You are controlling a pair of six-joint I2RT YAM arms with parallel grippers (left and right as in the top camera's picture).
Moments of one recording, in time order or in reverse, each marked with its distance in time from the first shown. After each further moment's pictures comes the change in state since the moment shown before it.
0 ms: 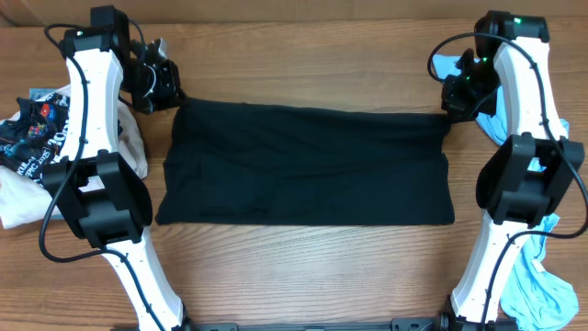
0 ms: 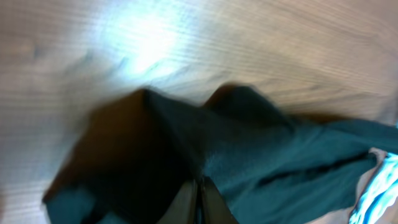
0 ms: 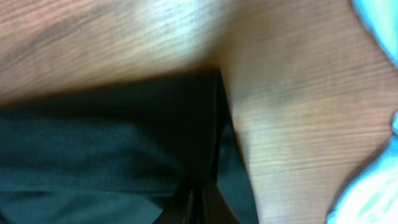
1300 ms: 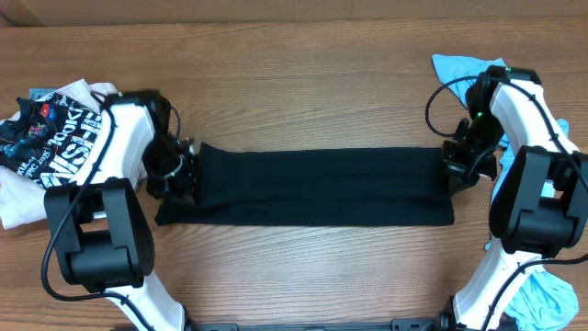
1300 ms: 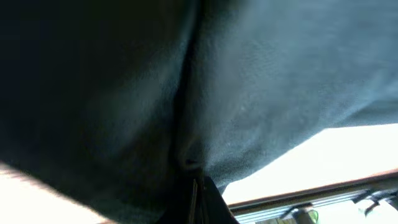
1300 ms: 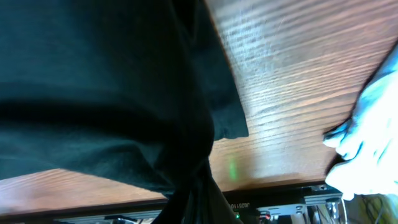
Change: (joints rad) left arm -0.085 -0.299 -0.754 -0.039 -0.261 0.105; right arm -0.023 -0.239 -0.631 -0.012 0.035 0.046
